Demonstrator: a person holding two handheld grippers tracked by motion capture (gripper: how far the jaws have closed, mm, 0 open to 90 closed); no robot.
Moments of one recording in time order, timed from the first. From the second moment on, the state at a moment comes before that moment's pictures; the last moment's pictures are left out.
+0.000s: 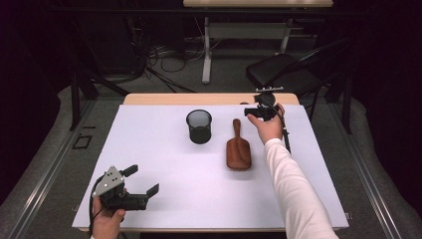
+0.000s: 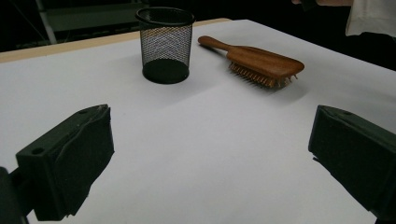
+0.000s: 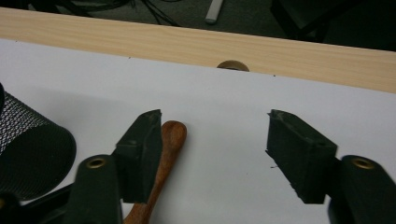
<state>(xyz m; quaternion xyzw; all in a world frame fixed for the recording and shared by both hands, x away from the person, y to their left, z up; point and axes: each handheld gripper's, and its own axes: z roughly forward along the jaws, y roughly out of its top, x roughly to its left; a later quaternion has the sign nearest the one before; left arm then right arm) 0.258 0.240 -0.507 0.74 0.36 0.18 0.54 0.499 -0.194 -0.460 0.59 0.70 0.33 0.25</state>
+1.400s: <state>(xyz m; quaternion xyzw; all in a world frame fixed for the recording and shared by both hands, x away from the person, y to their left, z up) 0.255 0.241 -0.508 0.73 0.37 0.16 0.55 0.503 -0.134 -0.508 0.58 0.74 0.30 0.17</state>
